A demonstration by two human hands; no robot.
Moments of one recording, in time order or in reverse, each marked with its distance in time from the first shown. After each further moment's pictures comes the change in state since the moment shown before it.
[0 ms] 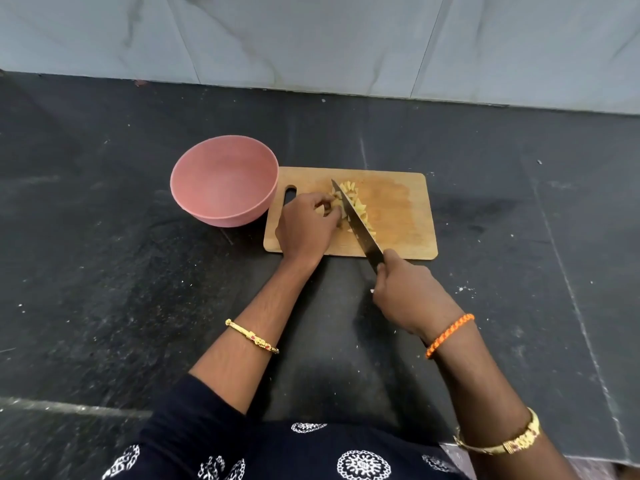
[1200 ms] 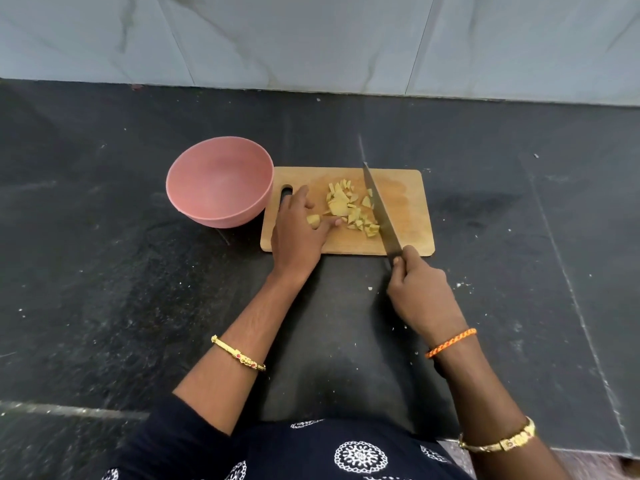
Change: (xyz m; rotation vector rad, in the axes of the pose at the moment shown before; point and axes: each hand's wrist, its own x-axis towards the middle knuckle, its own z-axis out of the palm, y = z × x) left_hand -0.009 -0.016 -0.003 -0.024 -0.040 0.107; right_hand 0.009 0.031 0.014 0.195 0.286 -0.013
